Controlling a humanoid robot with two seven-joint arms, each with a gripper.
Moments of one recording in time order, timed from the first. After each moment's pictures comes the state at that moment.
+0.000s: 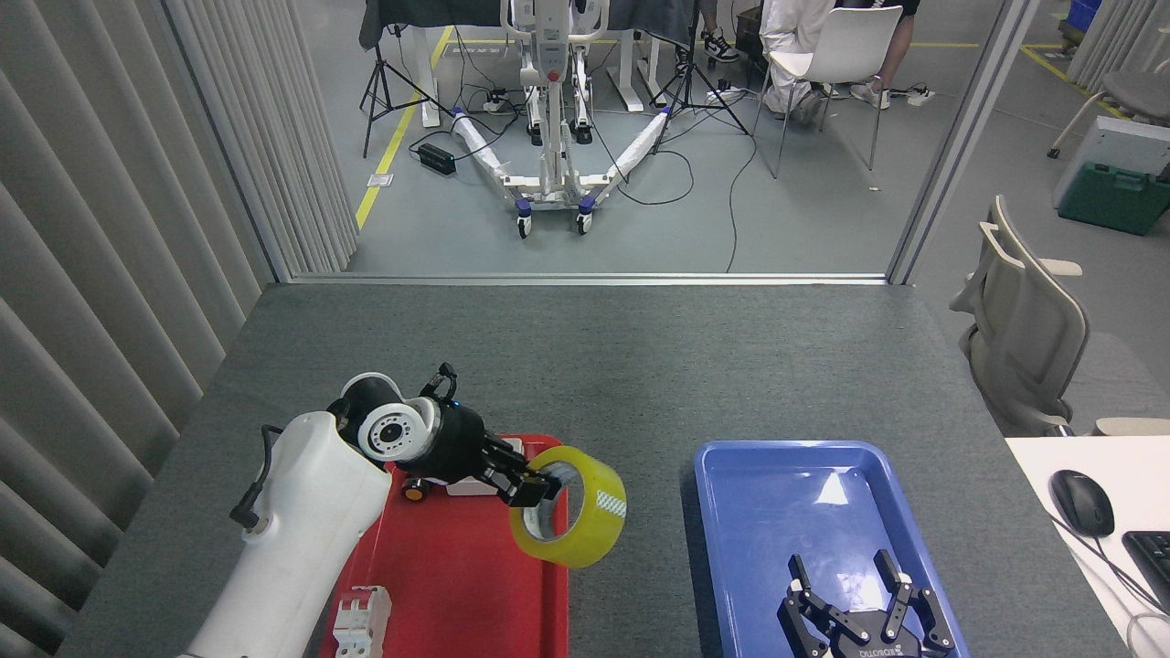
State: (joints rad) left arm -0.70 0.10 -0.29 -1.15 -0.64 -0.65 -1.31; right arm 0.19 0.00 -0.09 -1.57 1.47 -0.19 -0.13
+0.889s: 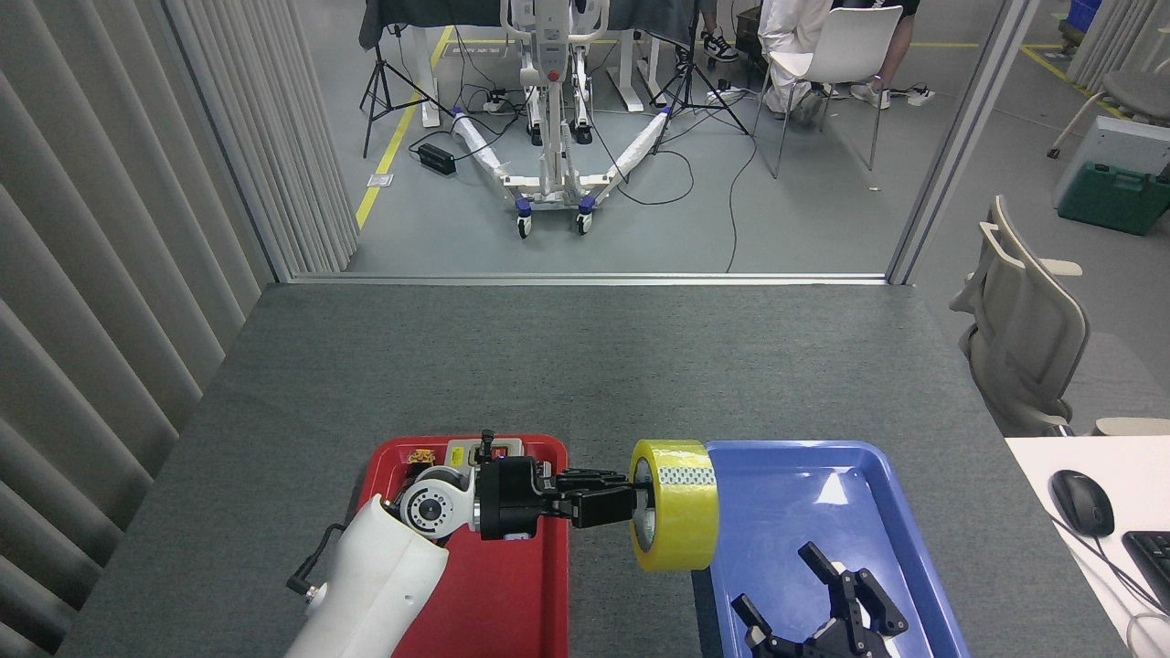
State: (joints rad) left arm -0.60 0.00 -0.38 -0.97 -0.19 -0.79 -1.00; right arm 0.20 -0.03 -0.14 -1.59 1.46 -0.77 -0.34
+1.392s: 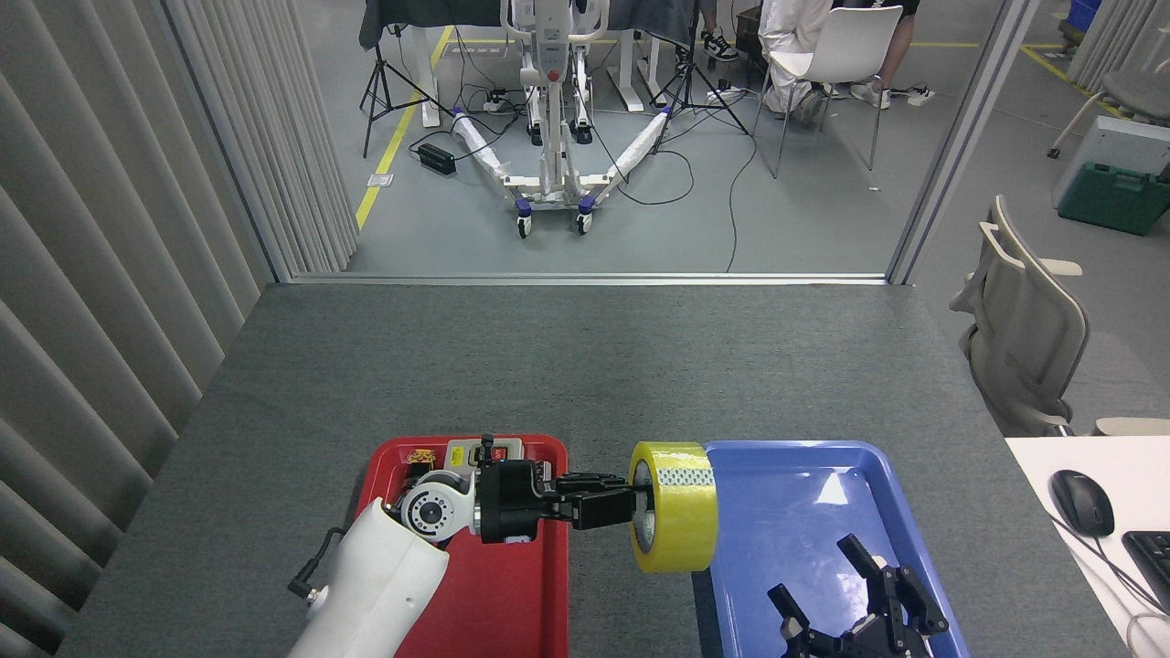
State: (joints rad) left arm -0.59 0.00 -0.38 -0.97 -0.19 -0.79 -1.00; right arm 0.21 -0.04 -0.20 -1.64 1.41 -0.79 -0.35
